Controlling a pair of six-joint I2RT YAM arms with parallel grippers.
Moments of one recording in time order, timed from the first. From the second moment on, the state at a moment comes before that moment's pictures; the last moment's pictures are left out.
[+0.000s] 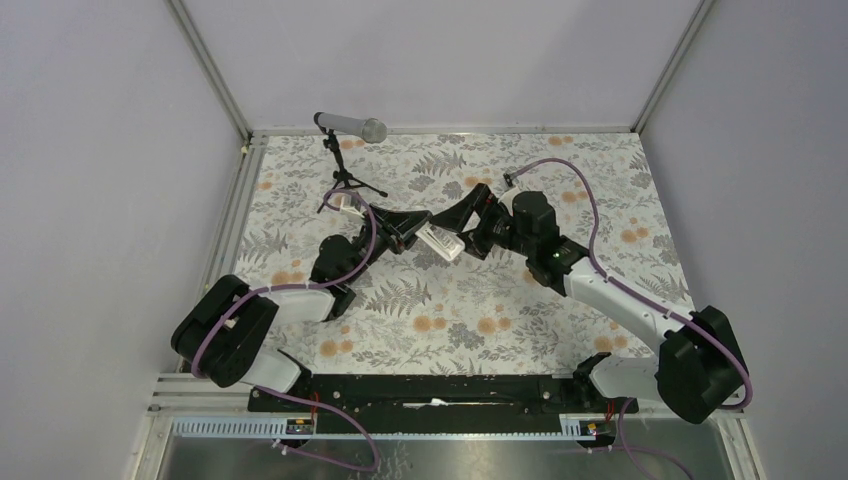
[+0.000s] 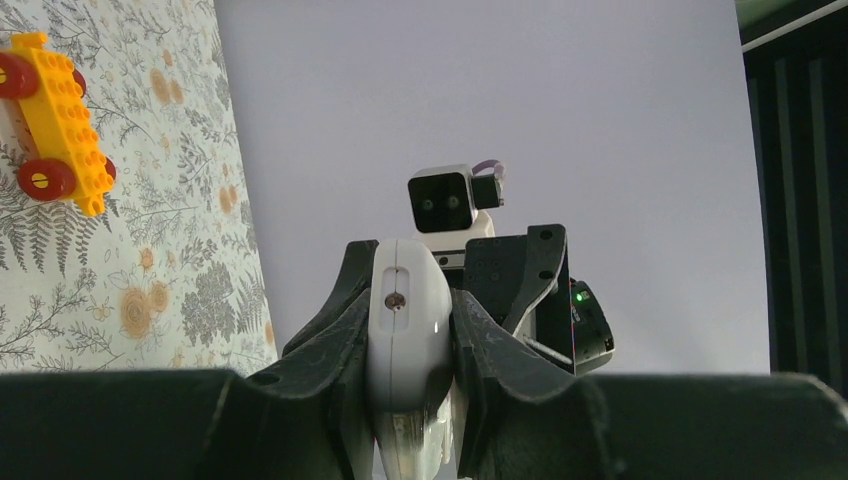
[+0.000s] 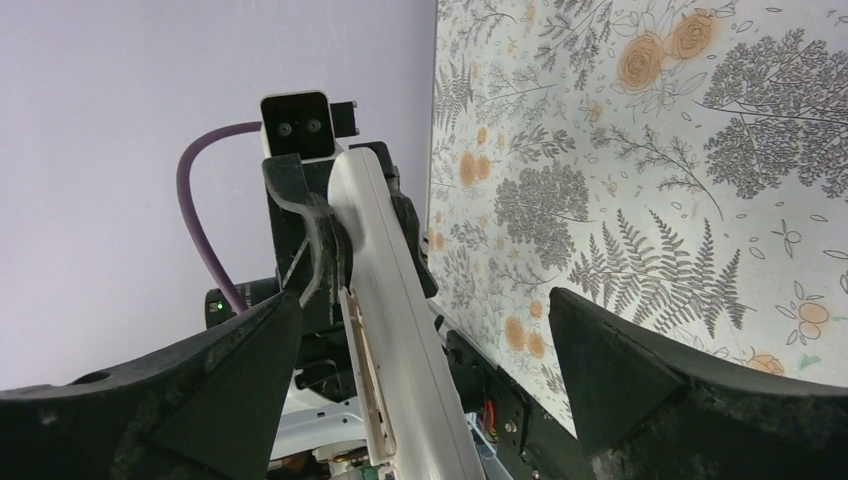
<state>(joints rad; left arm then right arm) -0.58 1.44 0.44 1.20 0.20 -1.57 0.61 1.26 0.80 0.14 -0.32 1.19</state>
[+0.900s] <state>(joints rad) -0.58 1.44 0.43 1.21 0.24 -1.66 0.59 1.32 0.79 0.20 -0.44 1.20</state>
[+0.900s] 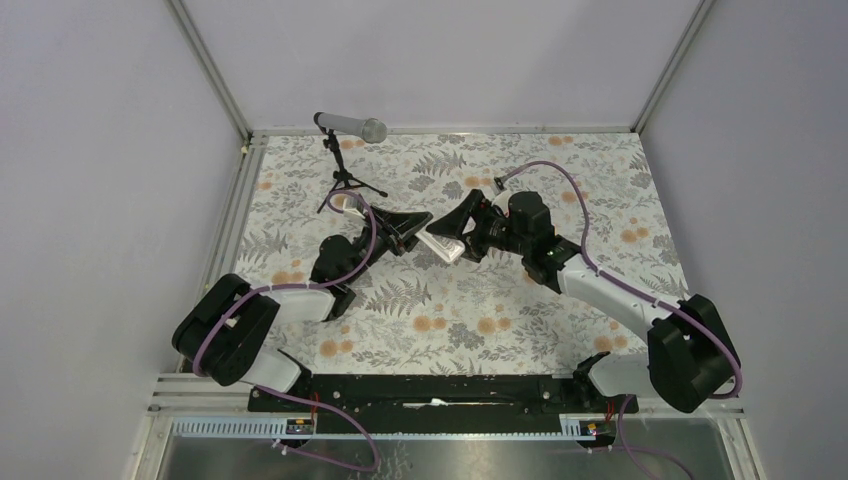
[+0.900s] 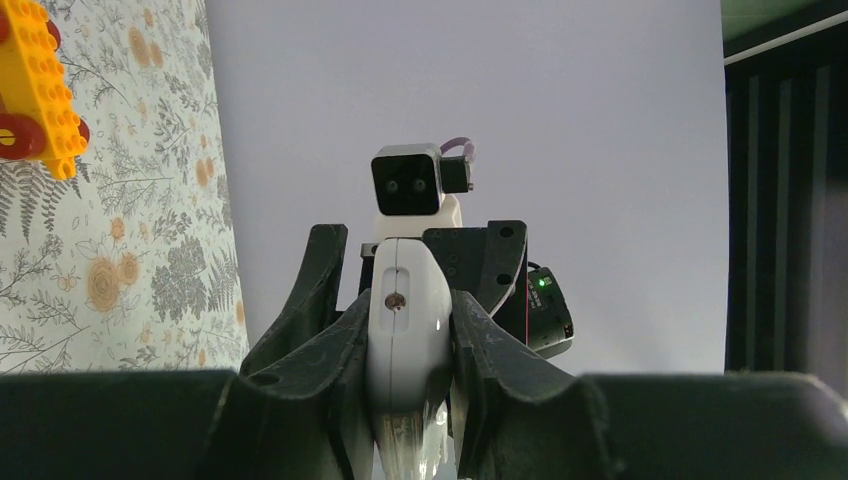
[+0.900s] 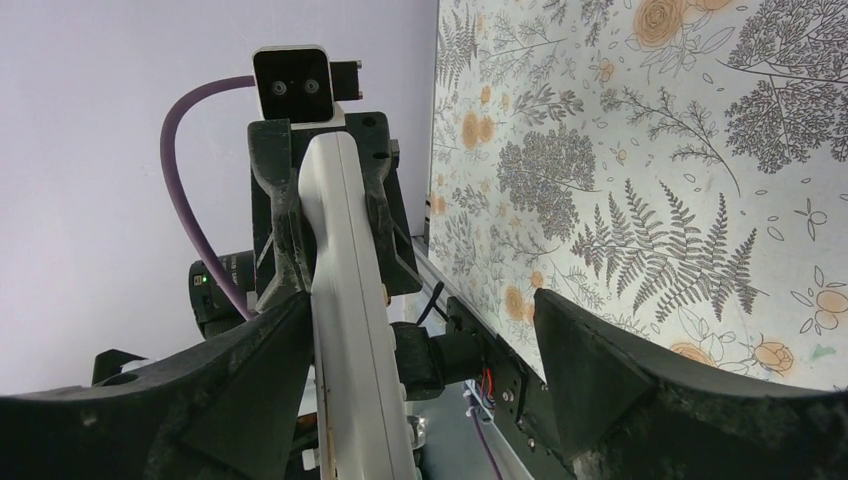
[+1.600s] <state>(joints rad) -0.57 1.47 0.43 1.23 0.23 -1.70 0.59 1.25 0.83 0.20 -0.43 1.12</state>
